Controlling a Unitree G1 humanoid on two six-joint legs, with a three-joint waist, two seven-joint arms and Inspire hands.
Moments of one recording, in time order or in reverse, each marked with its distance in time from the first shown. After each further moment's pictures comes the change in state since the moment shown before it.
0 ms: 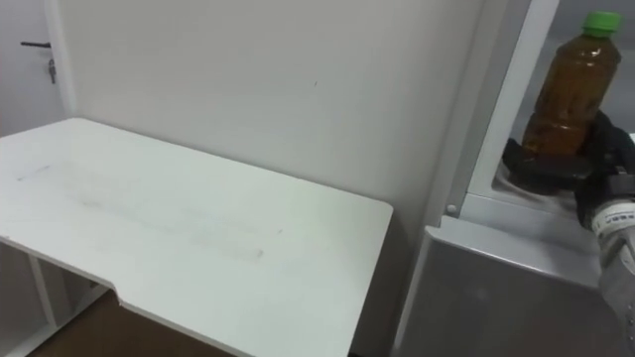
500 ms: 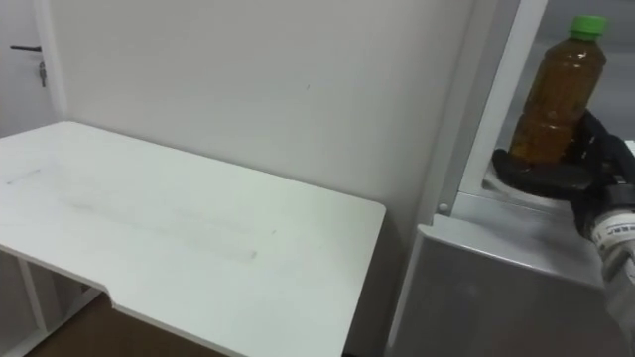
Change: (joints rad) left arm -0.001 0.001 0.000 -0.002 0.000 0.019 0.031; right arm 0.083 0.001 -0.037 -0.119 -0.005 0.027 0.012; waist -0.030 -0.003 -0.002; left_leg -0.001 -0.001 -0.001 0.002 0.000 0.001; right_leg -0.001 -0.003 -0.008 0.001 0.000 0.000
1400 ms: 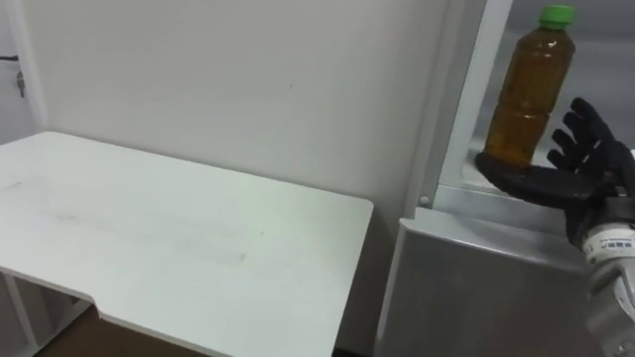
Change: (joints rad) left arm 0.000 -0.030 0.015 -0.003 0.009 -0.019 0.023; right arm 0.149 0.117 -0.114 -0.258 -0.011 -0.010 -0.157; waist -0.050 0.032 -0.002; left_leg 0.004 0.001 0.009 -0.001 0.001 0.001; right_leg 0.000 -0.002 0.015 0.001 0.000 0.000
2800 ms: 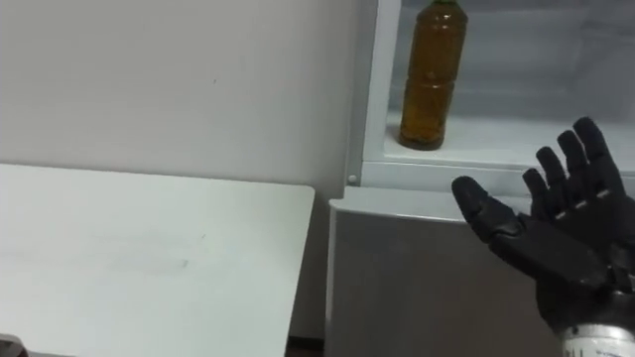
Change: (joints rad) left arm -0.014 -0.084 -0.039 0.111 -0.016 -0.144 0.062; right arm 0.501 0.289 -0.067 -0.695 0.042 -0.103 -0.052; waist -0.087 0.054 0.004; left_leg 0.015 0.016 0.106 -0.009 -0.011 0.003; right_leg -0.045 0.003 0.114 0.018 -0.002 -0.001
